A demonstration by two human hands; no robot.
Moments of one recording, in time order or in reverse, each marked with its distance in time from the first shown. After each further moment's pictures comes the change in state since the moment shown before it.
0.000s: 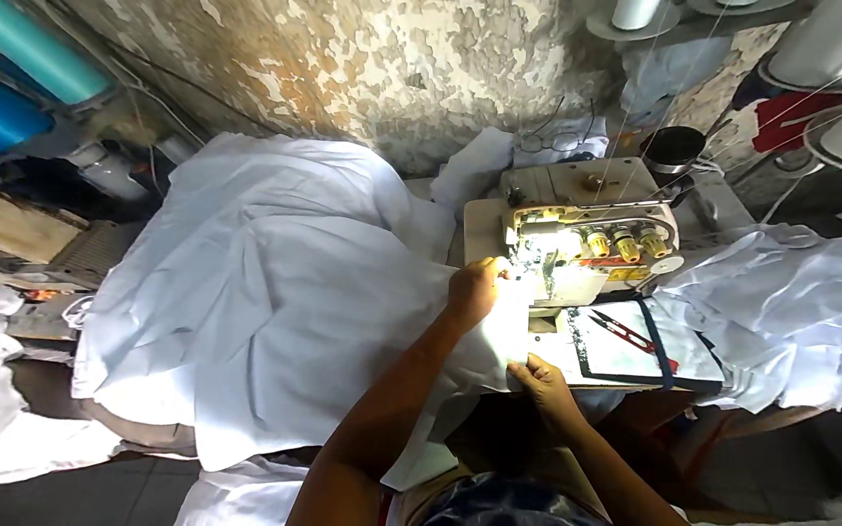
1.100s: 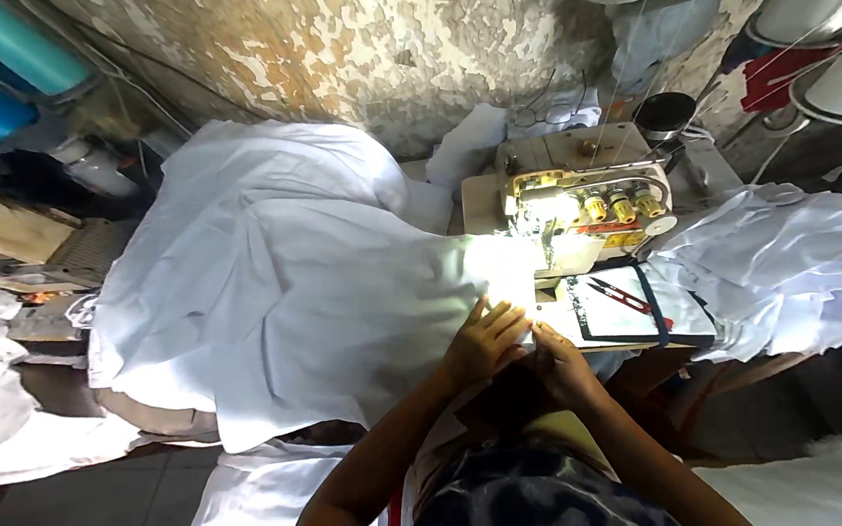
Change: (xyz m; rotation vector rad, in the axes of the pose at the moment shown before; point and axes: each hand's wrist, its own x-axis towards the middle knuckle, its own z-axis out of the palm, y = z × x) left_hand -0.126 -0.023 0.045 0.041 0.083 0.532; right_hand -0.018 -0.014 0.003 0.347 0.025 0.139
